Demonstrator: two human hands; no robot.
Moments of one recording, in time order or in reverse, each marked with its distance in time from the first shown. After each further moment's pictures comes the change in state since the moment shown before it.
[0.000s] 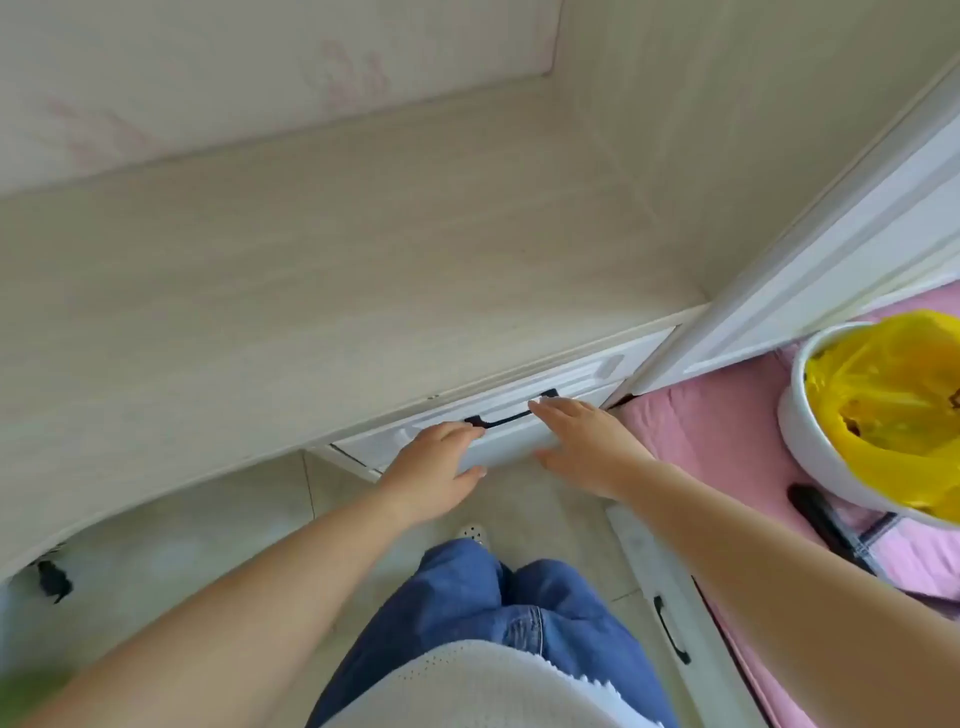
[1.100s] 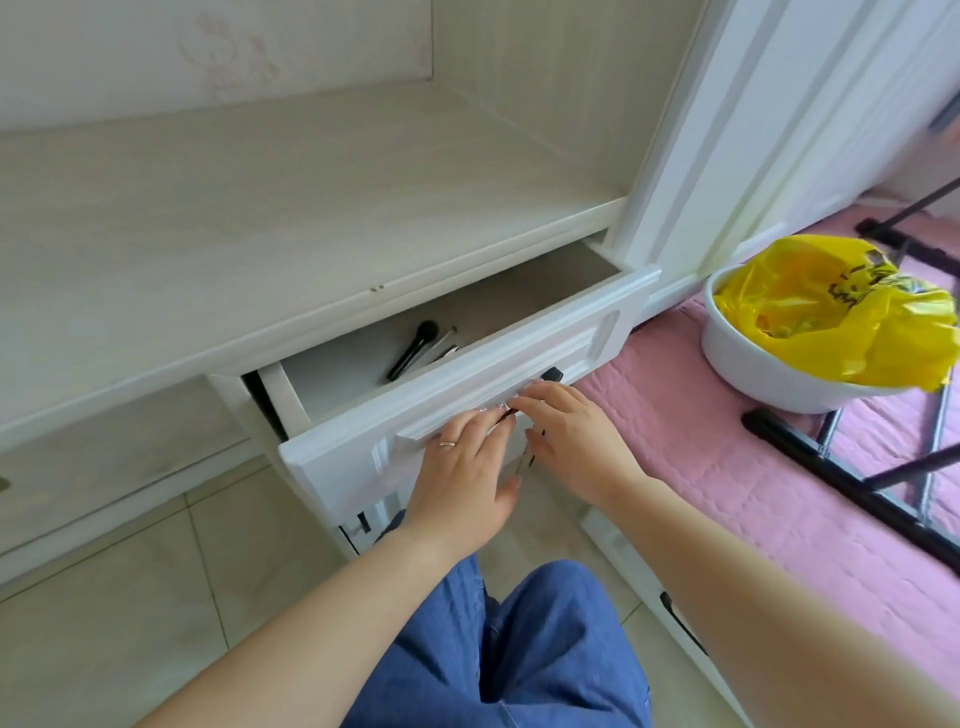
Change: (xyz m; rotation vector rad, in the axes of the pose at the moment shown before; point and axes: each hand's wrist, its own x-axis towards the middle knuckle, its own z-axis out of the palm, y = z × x) left_hand 0.002 -0.024 0.141 0.292 0.434 0.463; right_hand -0.030 -0.002 0.150 -0.020 0.699 0.039
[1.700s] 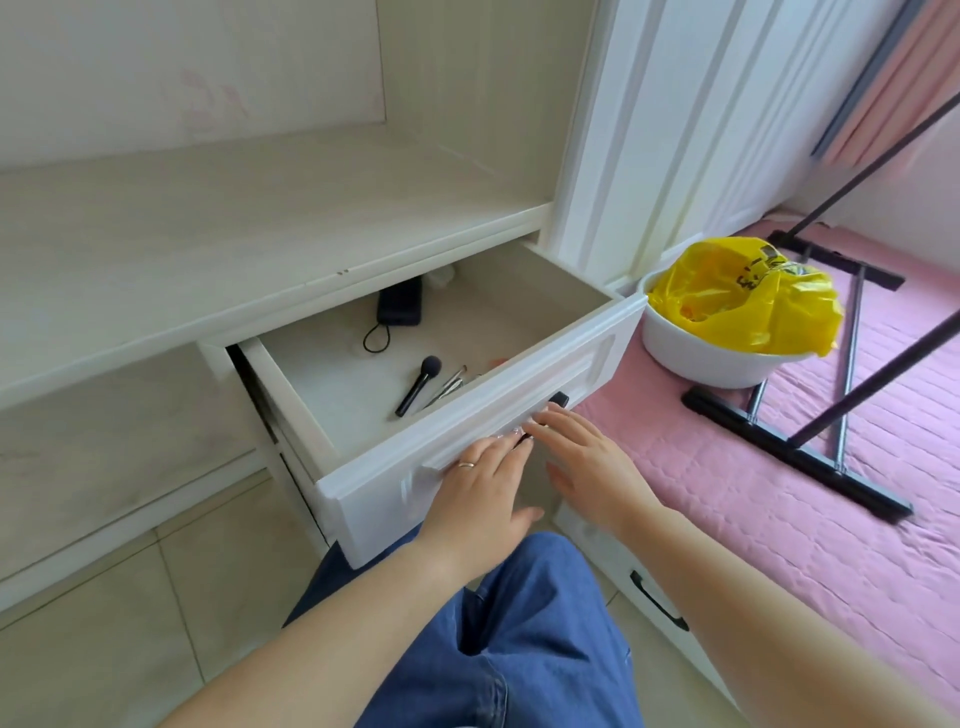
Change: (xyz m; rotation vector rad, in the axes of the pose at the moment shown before) left_hand -0.056 0.065 0.005 -0.089 -0.118 0.134; right_hand -0.112 0.003 -0.013 -0.052 0.060 0.027
